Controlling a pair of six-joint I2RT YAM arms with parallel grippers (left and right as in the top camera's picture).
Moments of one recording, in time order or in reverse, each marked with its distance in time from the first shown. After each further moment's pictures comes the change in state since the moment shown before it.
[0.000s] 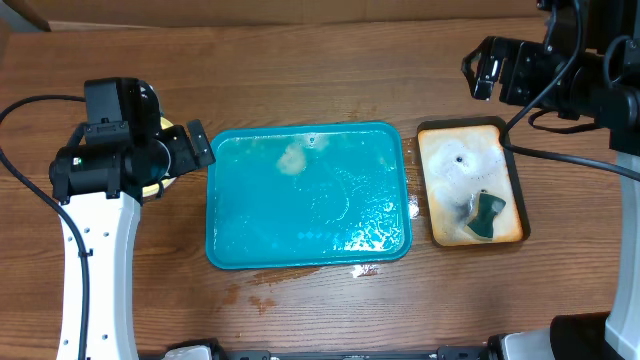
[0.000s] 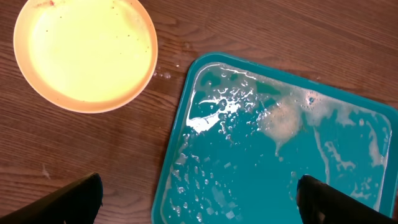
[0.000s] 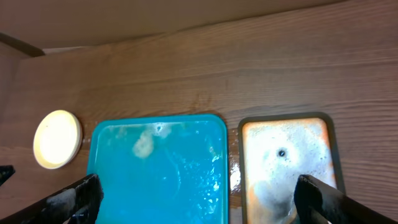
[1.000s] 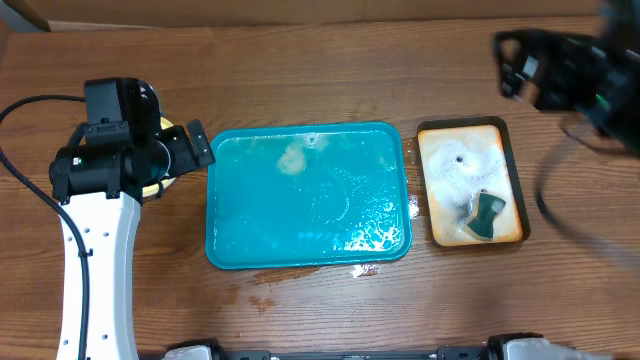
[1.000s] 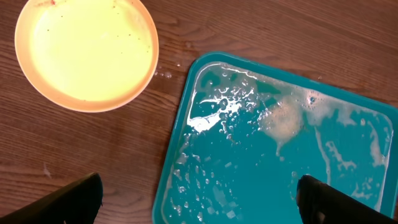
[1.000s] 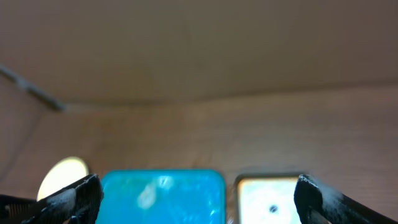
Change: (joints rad) left arm 0.000 0.000 0.000 -0.002 -0.003 0.000; right arm 0.000 -0.220 -0.002 0.160 0.090 -0.002
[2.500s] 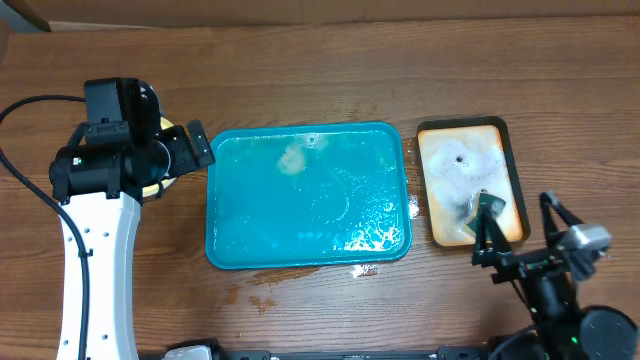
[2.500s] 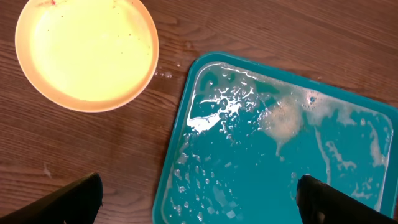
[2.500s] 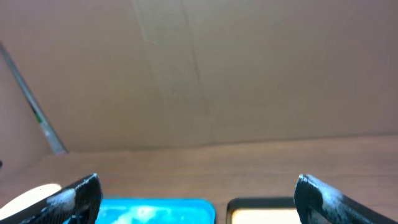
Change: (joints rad) left arm 0.000 -0.001 0.000 -0.001 0.000 0.000; right arm 0.000 -1.283 -1.751 0.989 -0.005 0.002
